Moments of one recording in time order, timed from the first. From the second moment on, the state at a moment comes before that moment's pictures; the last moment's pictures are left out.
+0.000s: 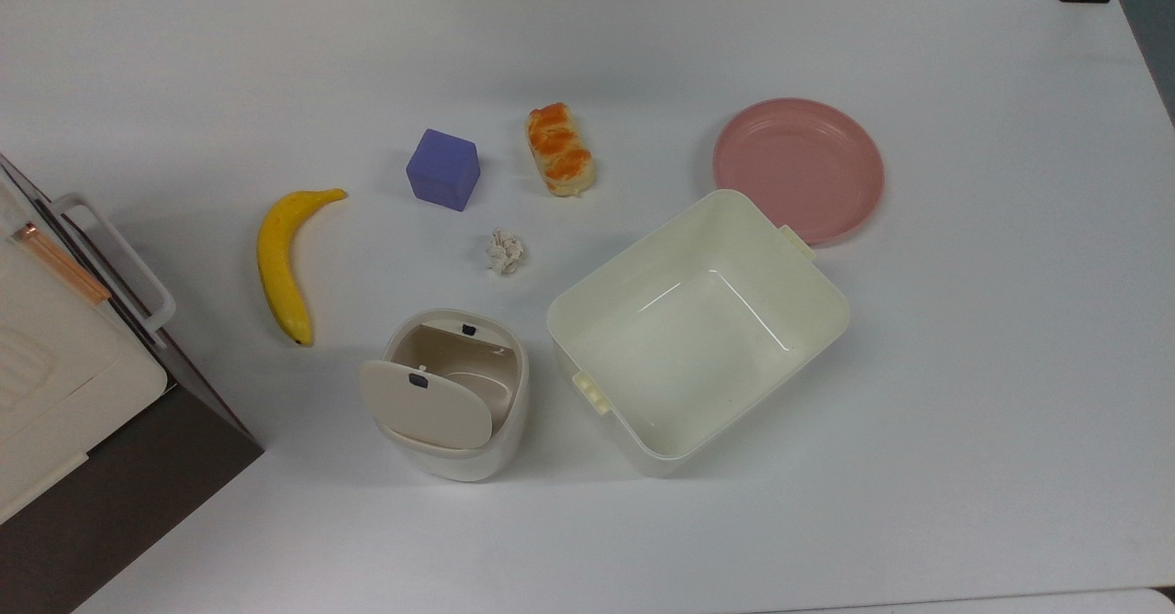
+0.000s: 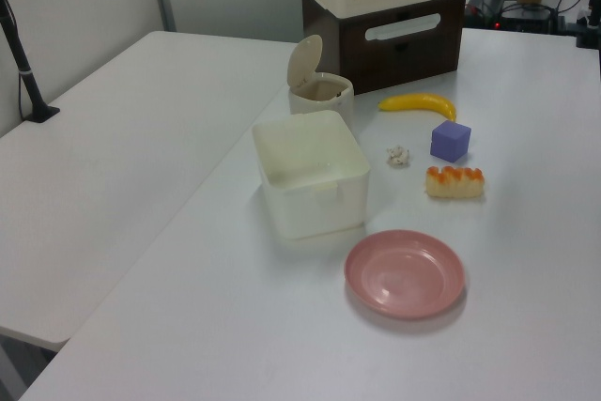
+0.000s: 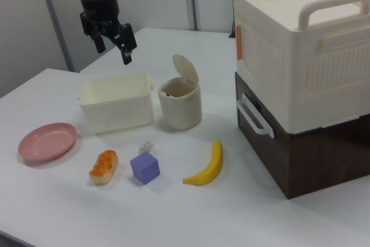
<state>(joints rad) -0.19 -0.07 0.06 -1.56 0.12 1.61 0.02</state>
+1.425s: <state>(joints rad) -0.10 0.16 0.07 -1.62 -0.10 1.61 0.02</state>
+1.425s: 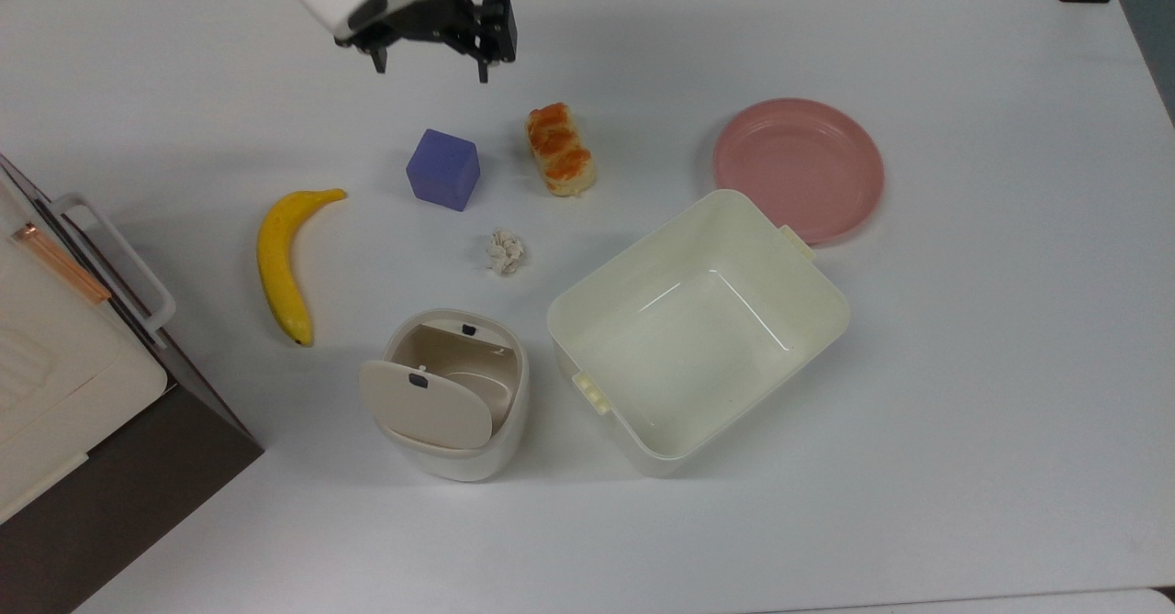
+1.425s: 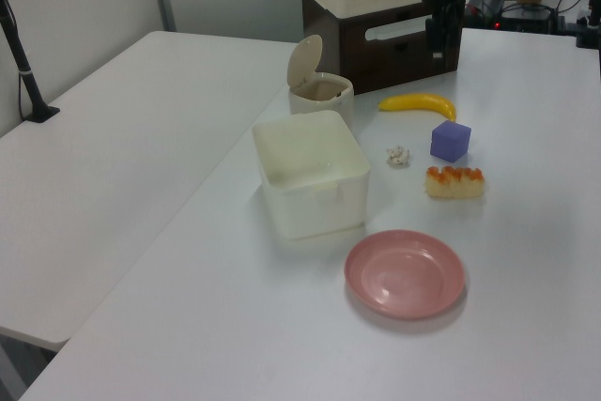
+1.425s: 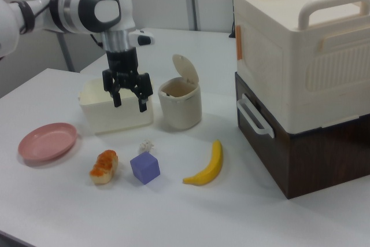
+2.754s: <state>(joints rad) -0.08 0.35 0.06 -1.79 -0.24 2.03 -0.12</state>
